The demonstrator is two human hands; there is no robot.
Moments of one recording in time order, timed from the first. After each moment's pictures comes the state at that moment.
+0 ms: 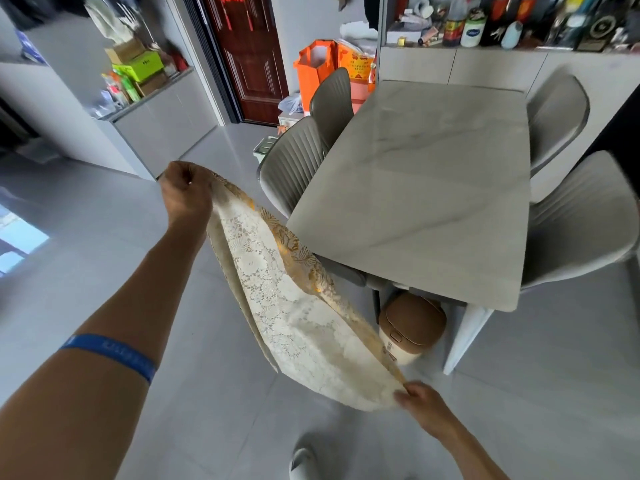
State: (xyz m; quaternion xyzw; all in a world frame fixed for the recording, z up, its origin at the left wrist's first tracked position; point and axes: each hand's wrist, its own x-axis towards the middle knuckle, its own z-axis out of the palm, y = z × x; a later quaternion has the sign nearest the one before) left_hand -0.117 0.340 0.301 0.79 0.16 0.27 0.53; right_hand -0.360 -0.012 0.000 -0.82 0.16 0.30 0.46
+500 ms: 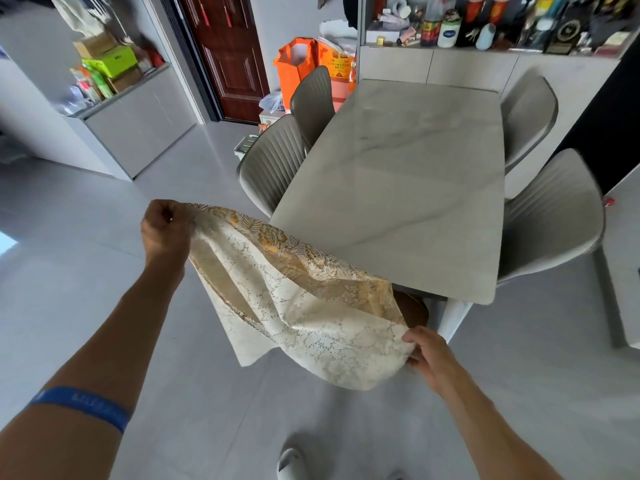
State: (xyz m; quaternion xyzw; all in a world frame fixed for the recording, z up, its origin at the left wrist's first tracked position) left_hand -0.145 0.352 0.251 0.79 0.20 0.23 0.53; right_hand -0.301 -0.038 0.065 -0.56 0.38 0.15 0.72
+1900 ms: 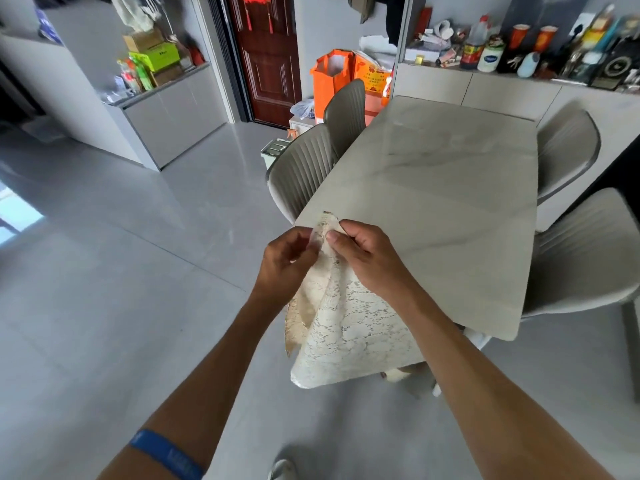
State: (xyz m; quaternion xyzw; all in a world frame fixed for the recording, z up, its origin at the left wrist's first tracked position) left_hand -0.192 0.253 0.229 0.77 -0.11 0.09 0.62; right_hand -0.185 0.086 0.256 -0.79 -0.19 -0.01 0.59
